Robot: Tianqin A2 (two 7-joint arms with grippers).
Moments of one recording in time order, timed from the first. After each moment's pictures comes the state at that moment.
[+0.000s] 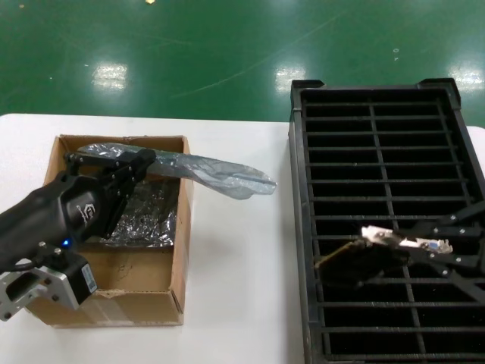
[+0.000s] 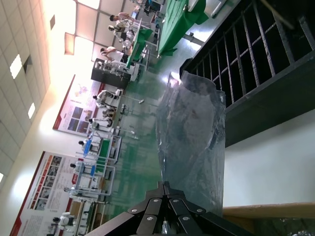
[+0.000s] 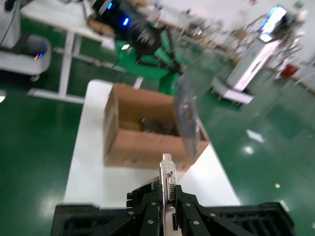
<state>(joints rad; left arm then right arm) -0.05 -0.83 1.57 -1.91 -1.65 0.37 0.63 0.41 1.06 -1.63 1.77 1.92 -1.07 0.06</state>
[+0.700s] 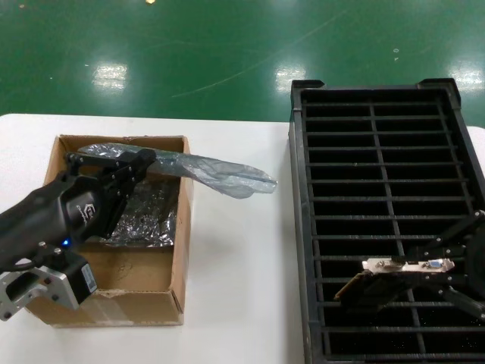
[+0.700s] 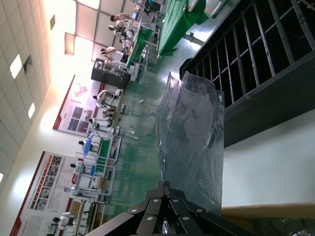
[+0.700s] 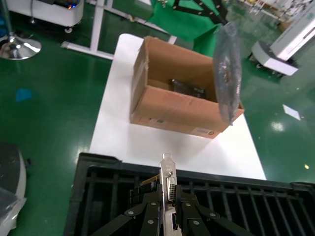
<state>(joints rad) -0.05 -0.83 1.57 -1.91 -1.65 0.37 0.63 0.67 1.03 -1.87 1.75 1.67 -1.19 0.14</state>
